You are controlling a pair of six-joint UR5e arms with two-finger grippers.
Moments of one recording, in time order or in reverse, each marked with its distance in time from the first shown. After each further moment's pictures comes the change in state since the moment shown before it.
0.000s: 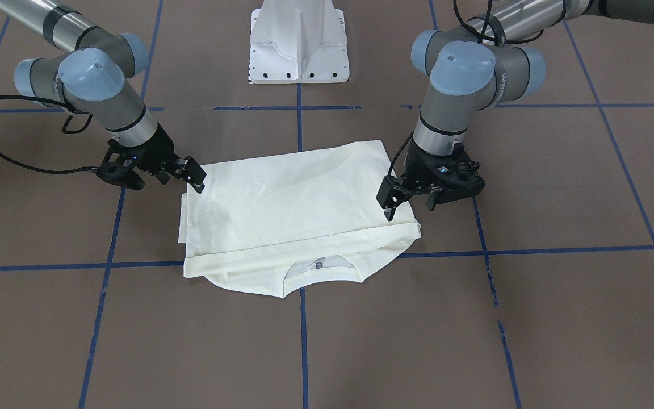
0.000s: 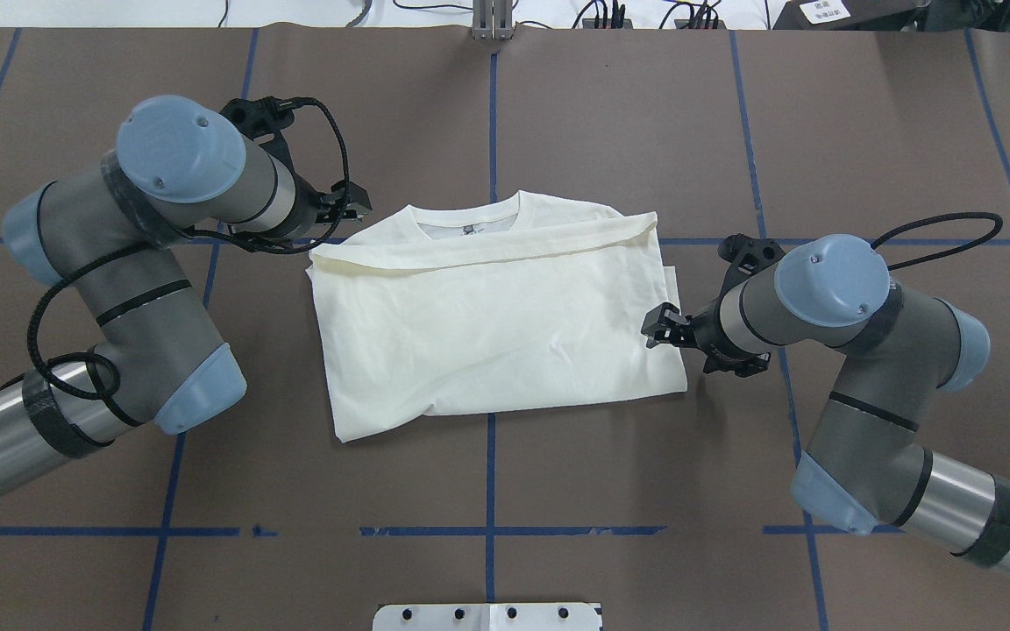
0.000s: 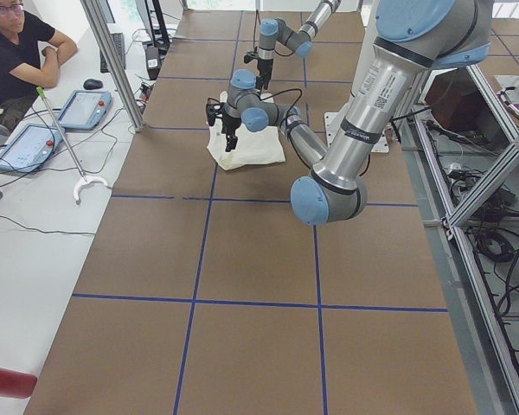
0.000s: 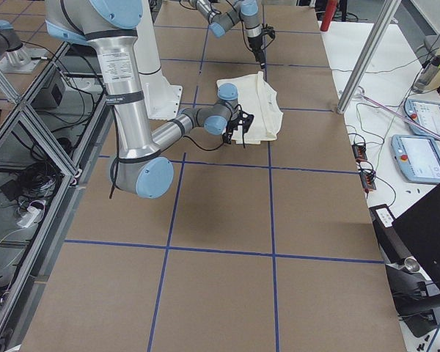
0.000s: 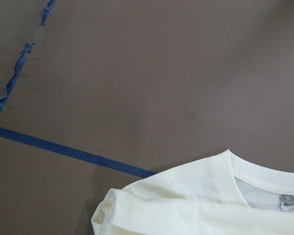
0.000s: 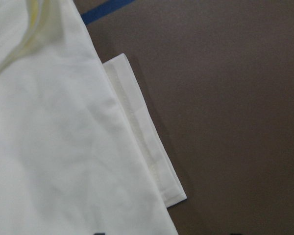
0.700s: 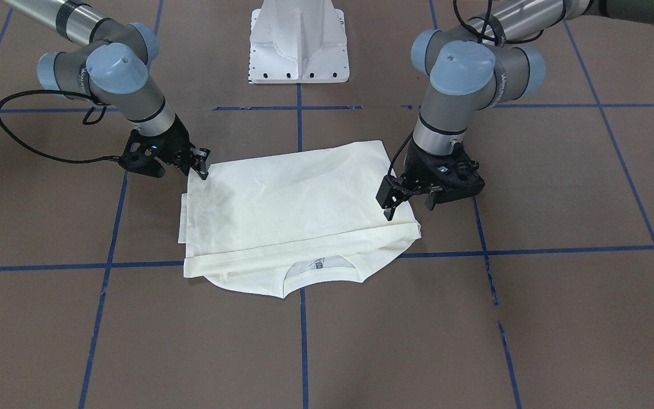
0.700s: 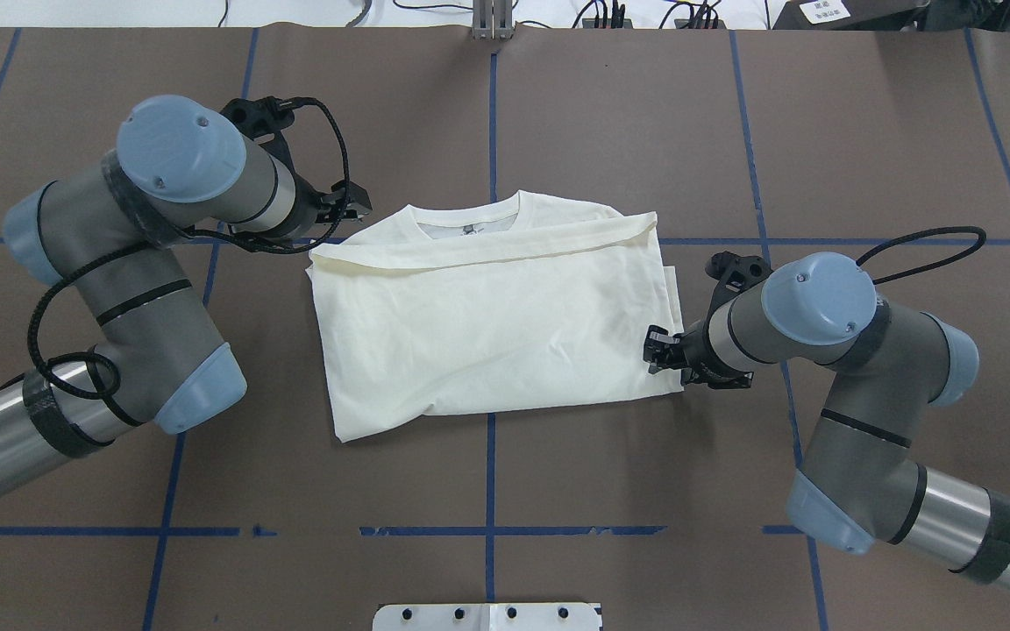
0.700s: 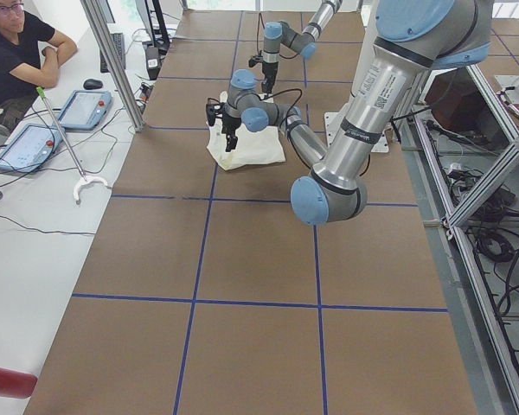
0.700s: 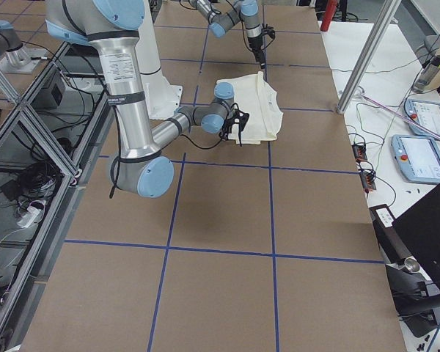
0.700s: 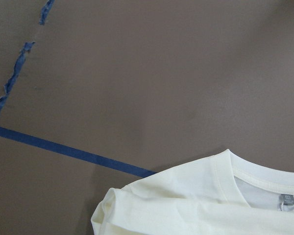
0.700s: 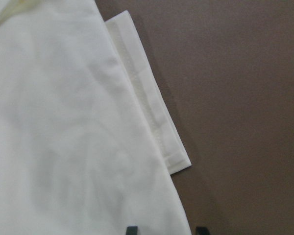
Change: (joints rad) left arm 0.000 0.000 0.001 -0.001 -0.001 0.000; right arm -0.030 -0.002 0.019 -0.006 0.000 0.000
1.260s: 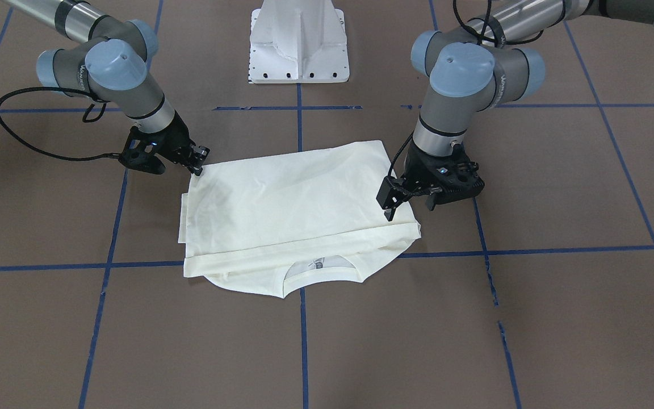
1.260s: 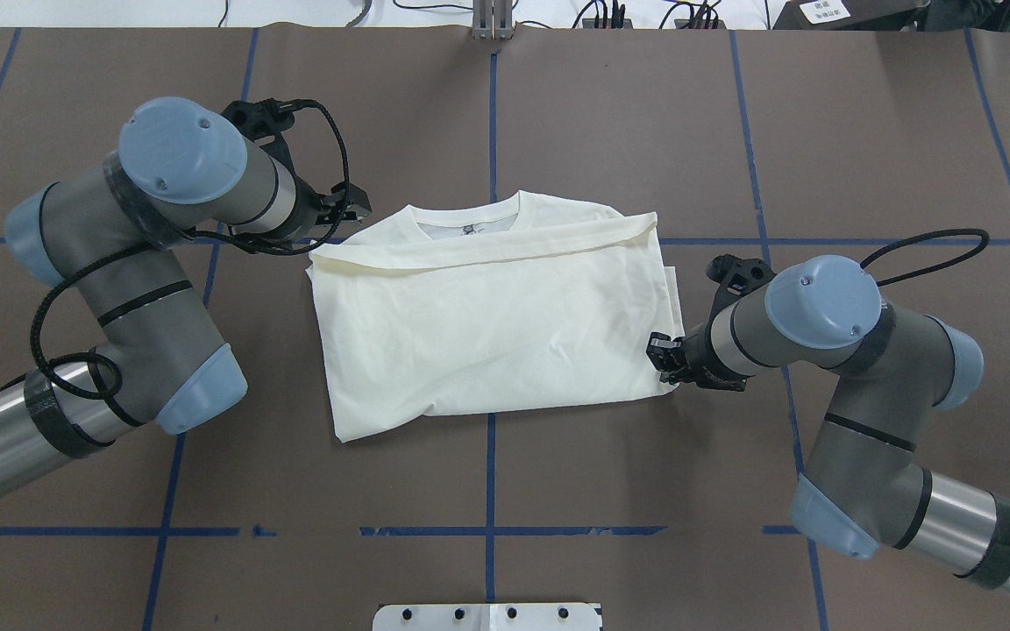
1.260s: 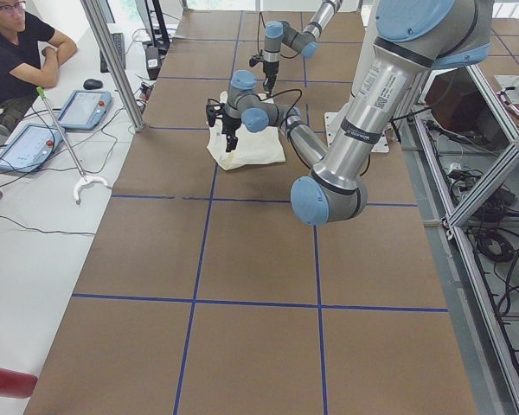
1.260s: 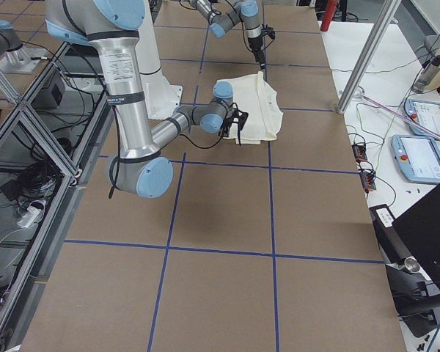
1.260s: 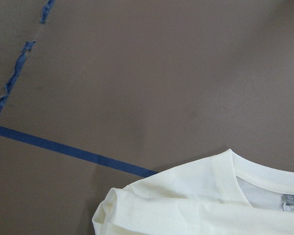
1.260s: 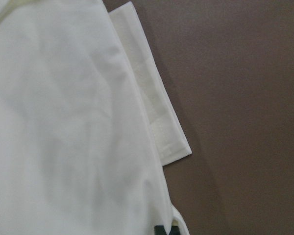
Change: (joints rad) left arm 0.001 0.000 0.006 -0.001 -0.001 0.000; right arm -0.005 -0.011 0.013 0.000 0.004 -0.001
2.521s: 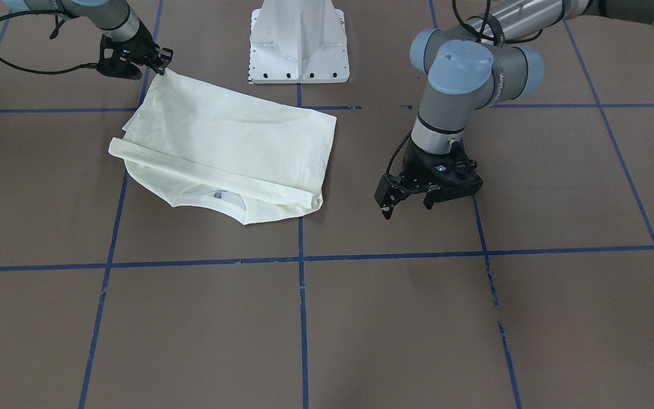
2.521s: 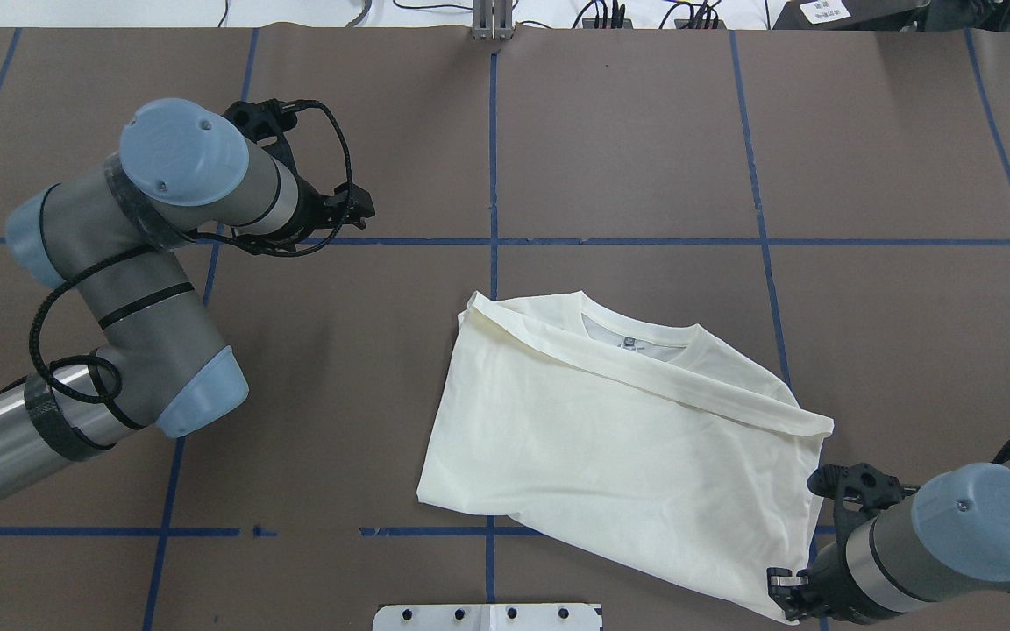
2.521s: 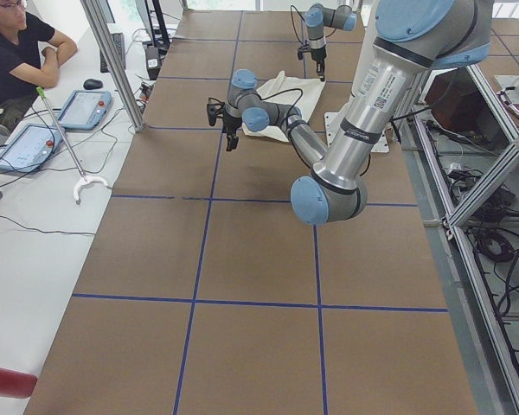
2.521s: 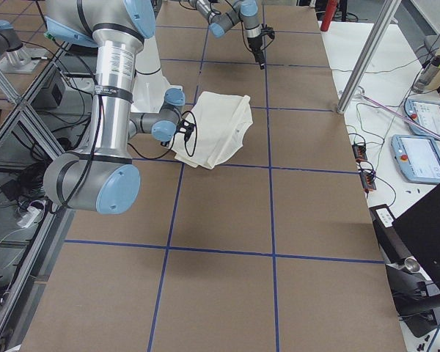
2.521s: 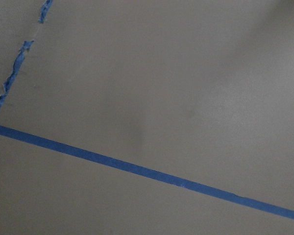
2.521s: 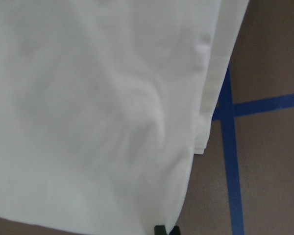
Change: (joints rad) left arm 0.005 -0.002 -0.011 -0.001 -0.001 -0.005; right arm -0.353 -0.471 0.388 -0.001 0.043 0.057
